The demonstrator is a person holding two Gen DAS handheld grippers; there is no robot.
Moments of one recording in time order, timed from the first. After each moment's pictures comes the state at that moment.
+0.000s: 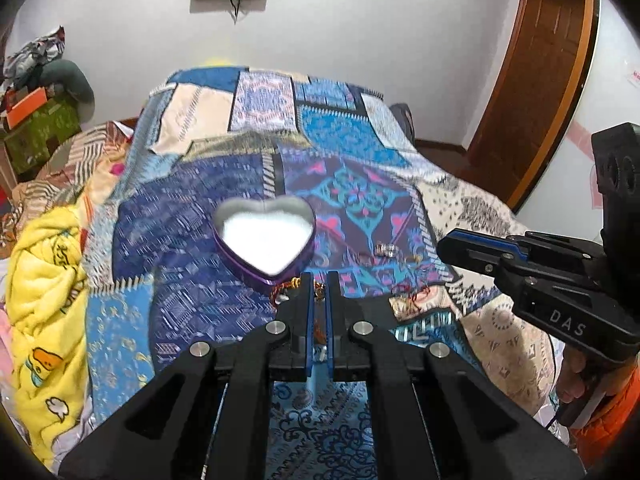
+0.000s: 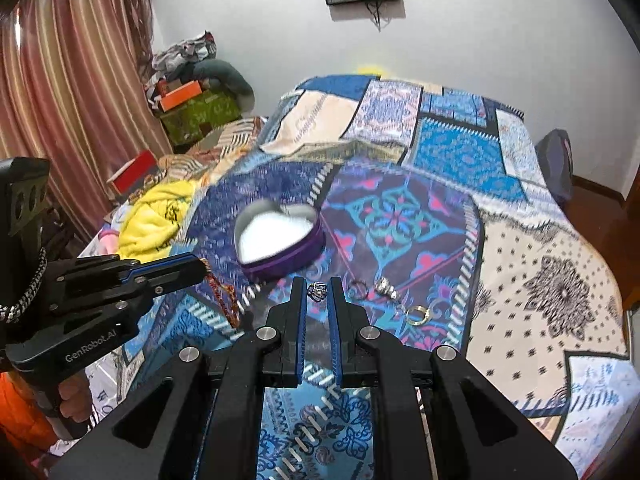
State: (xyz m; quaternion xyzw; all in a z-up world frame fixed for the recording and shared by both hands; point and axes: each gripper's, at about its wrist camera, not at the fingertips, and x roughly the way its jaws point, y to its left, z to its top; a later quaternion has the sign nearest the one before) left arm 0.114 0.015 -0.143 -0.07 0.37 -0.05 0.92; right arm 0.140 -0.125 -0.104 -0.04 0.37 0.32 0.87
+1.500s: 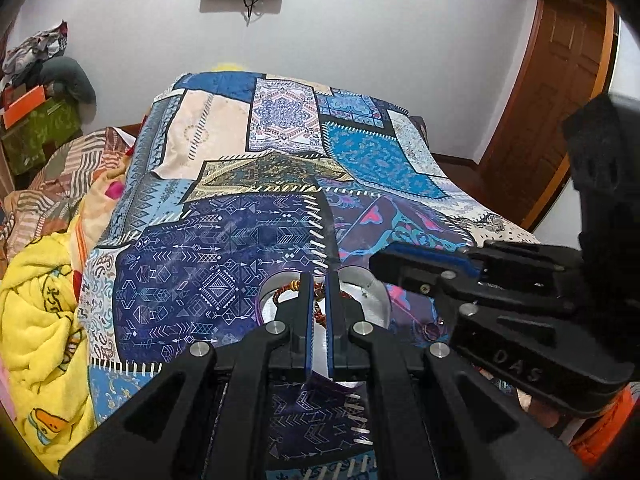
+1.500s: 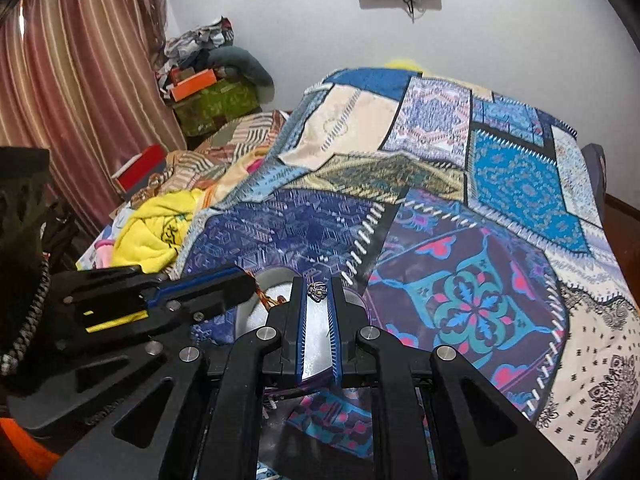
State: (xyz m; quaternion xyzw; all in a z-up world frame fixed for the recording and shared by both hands) left arm 0.200 0.070 -0.162 -0.08 0.37 -0.04 0.92; right arm 0.217 -0.036 -0.135 -0.05 0.39 0.36 0.84
